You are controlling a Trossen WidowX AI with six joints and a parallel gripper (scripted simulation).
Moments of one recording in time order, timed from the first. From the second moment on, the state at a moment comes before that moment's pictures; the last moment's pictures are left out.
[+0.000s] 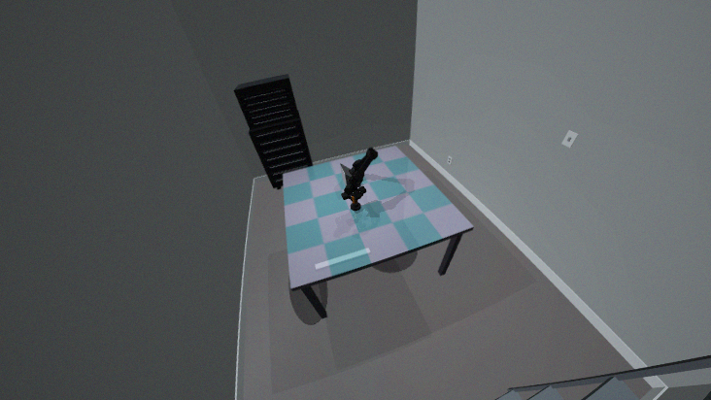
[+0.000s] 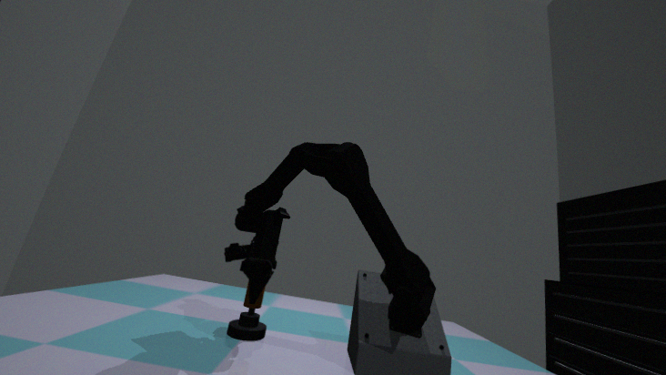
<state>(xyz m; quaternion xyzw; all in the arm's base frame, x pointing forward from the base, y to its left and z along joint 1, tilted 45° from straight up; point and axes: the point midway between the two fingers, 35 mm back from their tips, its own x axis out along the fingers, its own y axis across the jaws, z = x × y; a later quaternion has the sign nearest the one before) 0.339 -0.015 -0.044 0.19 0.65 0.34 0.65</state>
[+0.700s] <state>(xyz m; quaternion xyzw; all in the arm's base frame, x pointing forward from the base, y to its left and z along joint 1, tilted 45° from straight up) 0.341 -0.017 -0.043 0.13 0.61 0.40 0.67</state>
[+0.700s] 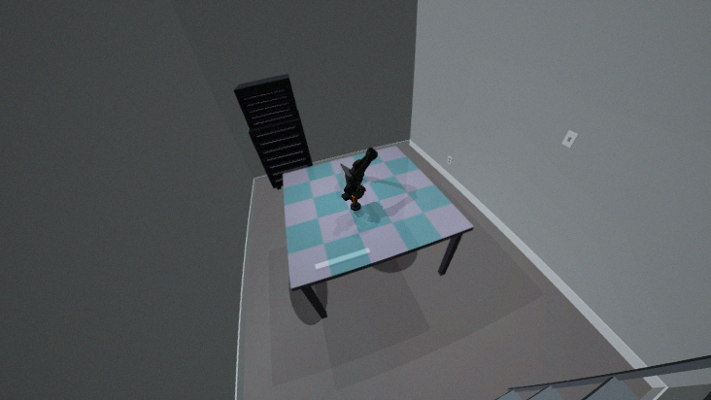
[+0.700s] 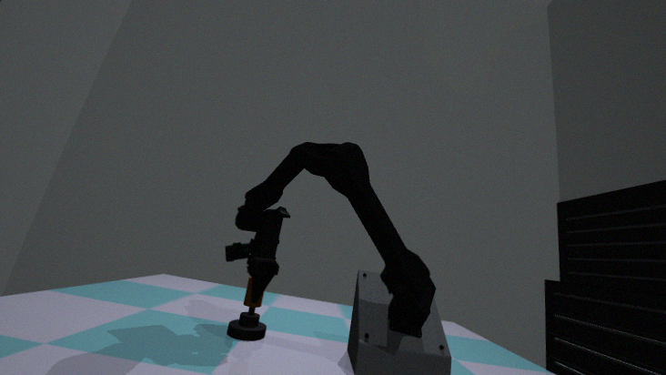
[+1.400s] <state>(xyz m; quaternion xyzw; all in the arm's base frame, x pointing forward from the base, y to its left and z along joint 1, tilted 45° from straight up) 0.340 -0.015 -0.044 0.12 0.61 0.41 0.67</state>
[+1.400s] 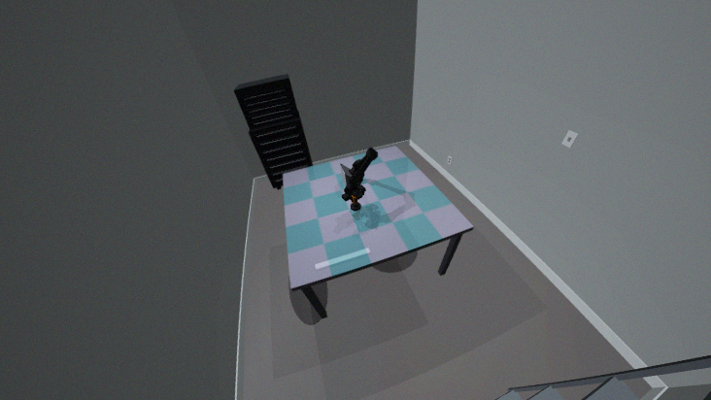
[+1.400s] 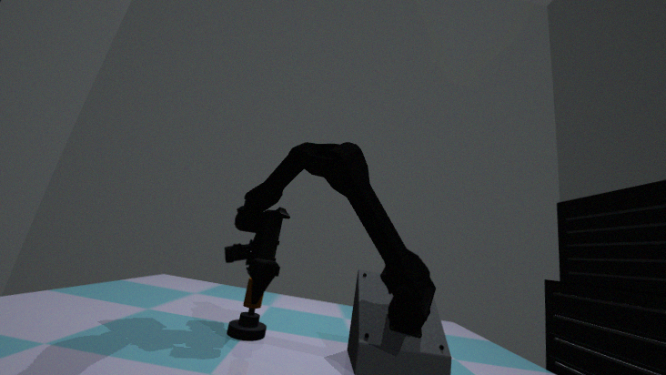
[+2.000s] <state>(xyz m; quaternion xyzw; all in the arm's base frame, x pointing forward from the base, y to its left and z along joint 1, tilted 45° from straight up) 0.339 -0.016 -0.042 0.12 0.61 0.41 0.67</state>
